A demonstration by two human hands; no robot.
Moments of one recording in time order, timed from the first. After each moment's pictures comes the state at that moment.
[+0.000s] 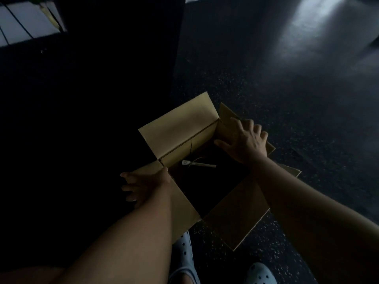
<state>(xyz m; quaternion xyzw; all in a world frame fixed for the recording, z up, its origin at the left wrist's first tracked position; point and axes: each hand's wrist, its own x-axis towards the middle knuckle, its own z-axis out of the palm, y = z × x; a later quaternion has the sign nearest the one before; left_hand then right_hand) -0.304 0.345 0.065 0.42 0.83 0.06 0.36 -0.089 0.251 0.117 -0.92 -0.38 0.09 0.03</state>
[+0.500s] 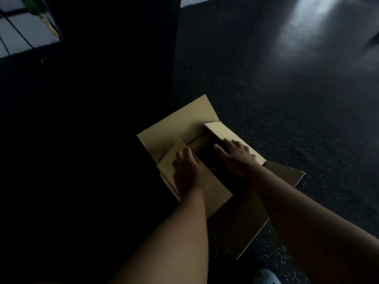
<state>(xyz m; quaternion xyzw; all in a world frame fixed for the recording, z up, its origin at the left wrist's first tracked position) -0.233 0.308 0.065 0.77 0.56 0.10 0.29 -0.099 0.250 0.083 -0.89 -0.34 0.28 0.10</state>
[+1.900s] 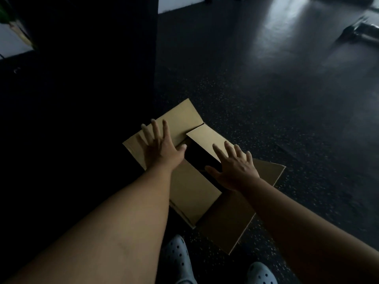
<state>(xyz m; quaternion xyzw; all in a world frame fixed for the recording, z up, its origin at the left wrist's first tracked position) -0.227 0.394 0.082 0.88 0.46 0.00 0.08 -0.118 0.210 0.103 -0.89 -0.42 0.19 -0.04</state>
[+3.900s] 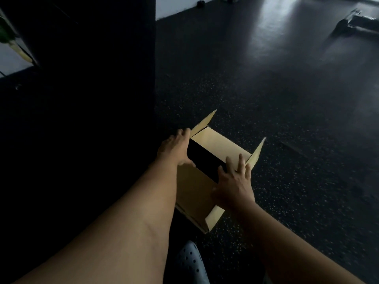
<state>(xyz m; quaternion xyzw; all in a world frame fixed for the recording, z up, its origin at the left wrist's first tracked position) -0.194 0.423 0.086 0.95 0.28 -0.12 0.05 -0.176 0.216 0.092 -0.92 -0.36 0.18 -0.01</state>
